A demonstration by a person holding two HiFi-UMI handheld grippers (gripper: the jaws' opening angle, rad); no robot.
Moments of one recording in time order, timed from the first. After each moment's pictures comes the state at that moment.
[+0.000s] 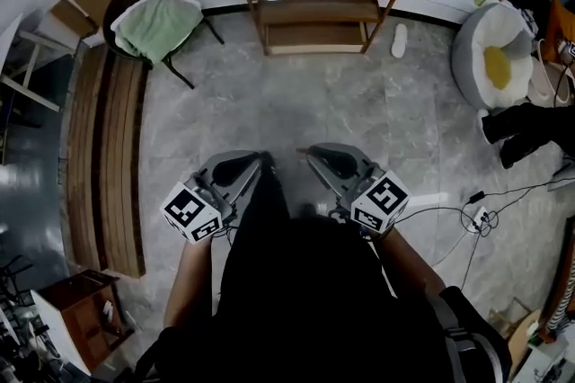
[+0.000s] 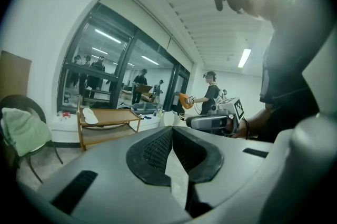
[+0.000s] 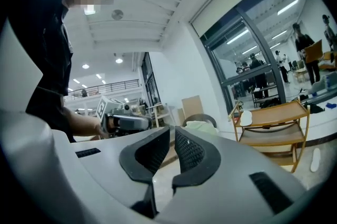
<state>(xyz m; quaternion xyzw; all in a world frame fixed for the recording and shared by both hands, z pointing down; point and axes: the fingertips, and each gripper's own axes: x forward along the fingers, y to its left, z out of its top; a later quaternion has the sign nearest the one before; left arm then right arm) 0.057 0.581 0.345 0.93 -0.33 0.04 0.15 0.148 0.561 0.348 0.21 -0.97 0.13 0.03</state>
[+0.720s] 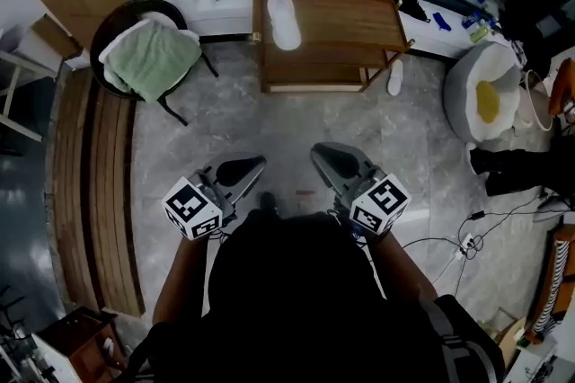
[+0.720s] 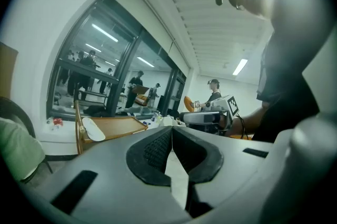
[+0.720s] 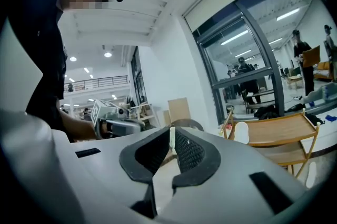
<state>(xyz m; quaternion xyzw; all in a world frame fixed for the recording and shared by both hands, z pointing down) -0.051 0.389 0.347 0.95 -0.28 0.01 0.16 0.041 0.360 0.338 0.28 -0.95 0.13 0.06</state>
